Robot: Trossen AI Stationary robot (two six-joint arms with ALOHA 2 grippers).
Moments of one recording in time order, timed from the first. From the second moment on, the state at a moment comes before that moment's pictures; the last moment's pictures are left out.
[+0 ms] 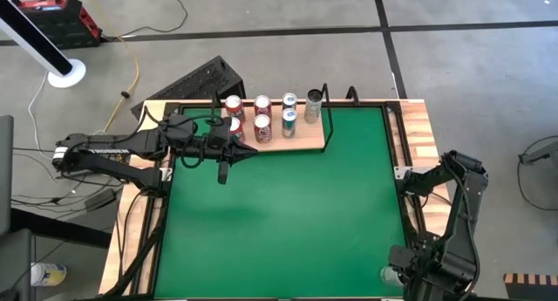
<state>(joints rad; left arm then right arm) 0.05 1.05 1.01 -0.05 0.02 -0.23 1.13 1.69 1.66 -1.53 -0.19 1.53</state>
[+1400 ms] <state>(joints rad) 0.05 1.05 1.01 -0.05 0.02 -0.18 1.07 1.69 1.44 -1.29 -0.20 1.39</state>
